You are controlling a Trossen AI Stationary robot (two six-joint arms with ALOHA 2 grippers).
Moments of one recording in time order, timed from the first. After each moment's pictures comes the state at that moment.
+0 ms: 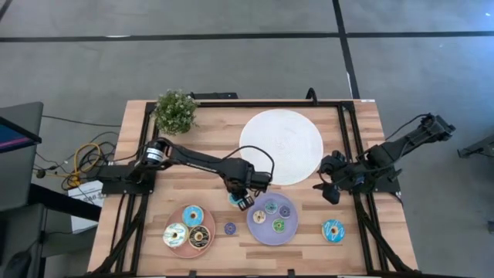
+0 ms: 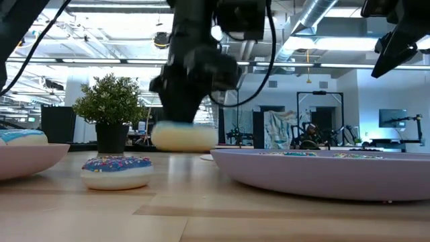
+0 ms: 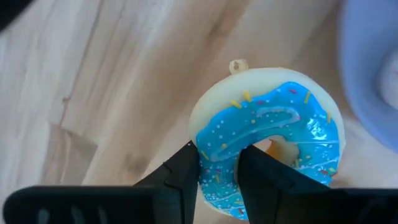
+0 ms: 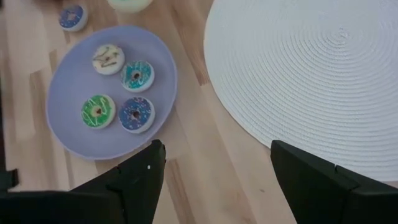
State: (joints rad) left arm -0.14 2.15 1.76 -1.19 0.02 -0.68; right arm 0.49 0.86 0.76 -0.92 0.32 0.75
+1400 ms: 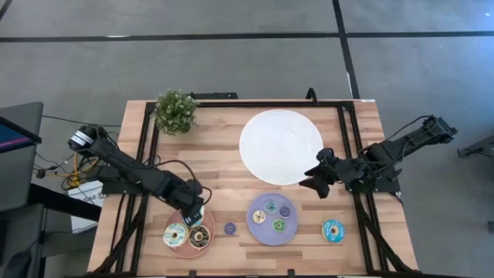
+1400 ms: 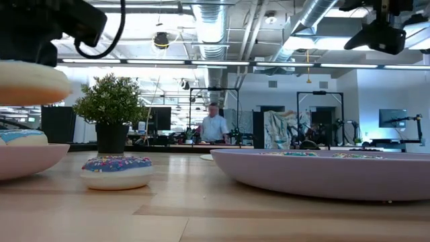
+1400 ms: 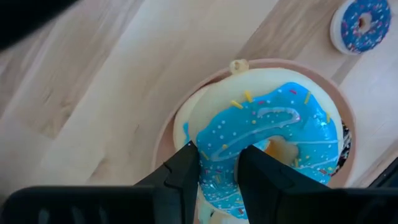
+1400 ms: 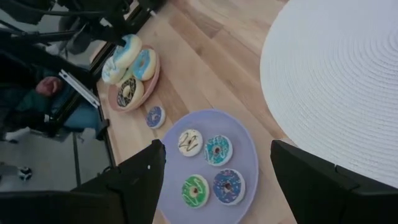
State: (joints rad) left arm -0.48 1.39 0.96 -0.91 -0.01 -1.15; right arm 0.43 0.86 0.76 -0.59 0.31 1.02
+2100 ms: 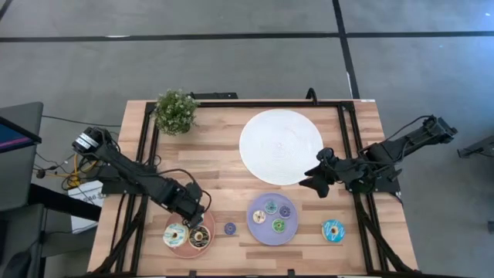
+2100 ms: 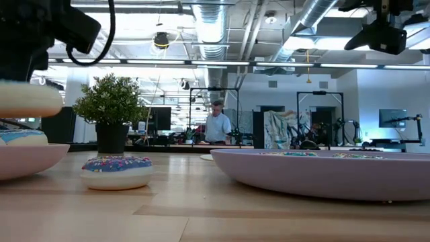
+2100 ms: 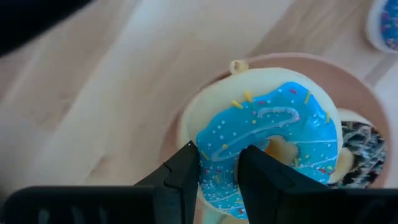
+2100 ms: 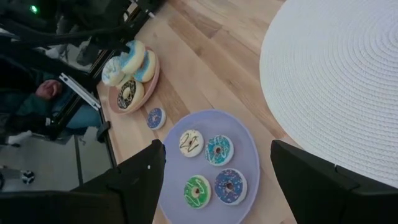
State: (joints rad) left arm -0.54 1.46 0.96 -0.92 -0.05 -1.24; right arm 0.43 0.86 0.76 -0.59 0.32 1.04
